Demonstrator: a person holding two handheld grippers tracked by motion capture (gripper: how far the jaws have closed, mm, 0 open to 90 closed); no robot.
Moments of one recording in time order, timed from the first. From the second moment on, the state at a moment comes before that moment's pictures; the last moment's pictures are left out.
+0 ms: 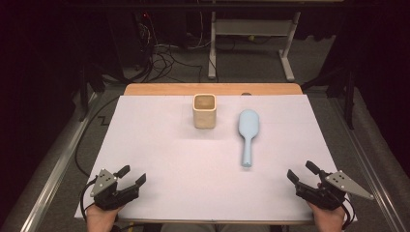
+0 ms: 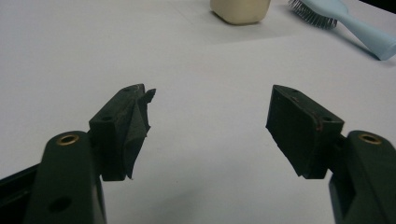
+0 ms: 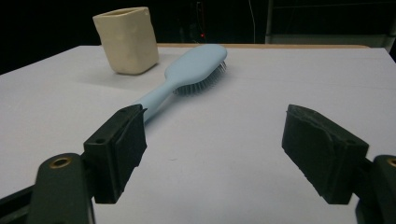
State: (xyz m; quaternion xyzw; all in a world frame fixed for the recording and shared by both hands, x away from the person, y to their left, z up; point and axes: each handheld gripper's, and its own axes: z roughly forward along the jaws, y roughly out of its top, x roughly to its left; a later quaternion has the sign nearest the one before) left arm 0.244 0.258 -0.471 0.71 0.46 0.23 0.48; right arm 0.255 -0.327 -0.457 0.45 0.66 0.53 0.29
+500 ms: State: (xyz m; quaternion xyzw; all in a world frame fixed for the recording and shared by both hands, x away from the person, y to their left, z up) left arm 0.245 0.258 -0.471 0.71 0.46 0.23 0.48; right arm 0.260 -0.319 -0.456 0.44 0.66 0.53 0.28
